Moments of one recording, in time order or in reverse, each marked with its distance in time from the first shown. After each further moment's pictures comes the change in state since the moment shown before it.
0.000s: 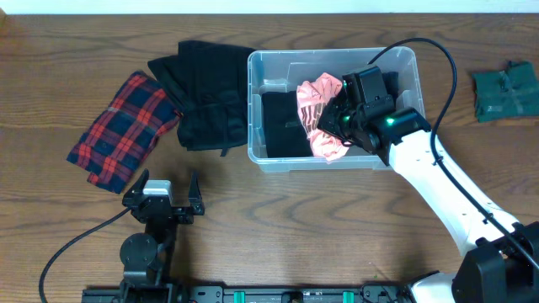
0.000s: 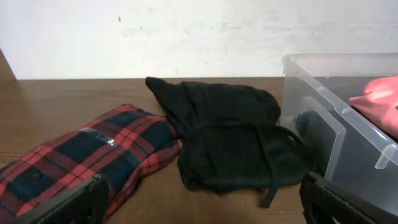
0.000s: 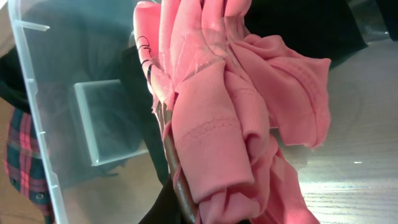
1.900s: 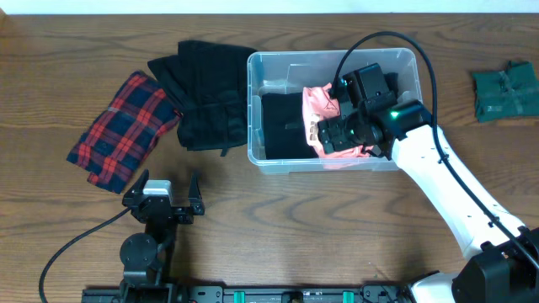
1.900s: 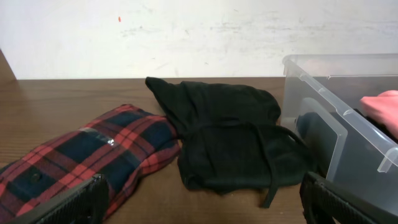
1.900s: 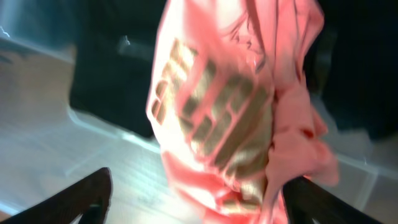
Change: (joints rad) left arm 0.000 0.000 0.000 0.000 0.000 0.000; right arm -0.001 0.000 0.087 -0.288 0.087 -0.730
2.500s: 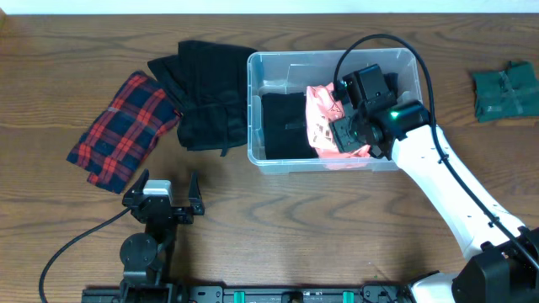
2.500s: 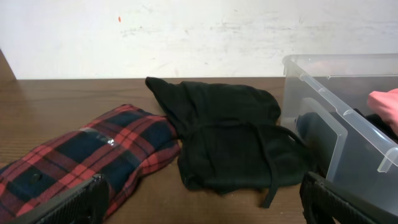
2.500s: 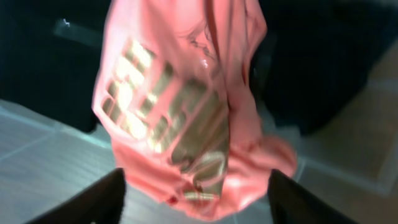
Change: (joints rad) left arm 0.000 0.000 0.000 0.000 0.000 0.000; right arm 0.000 0.000 0.000 0.034 0.155 -0.112
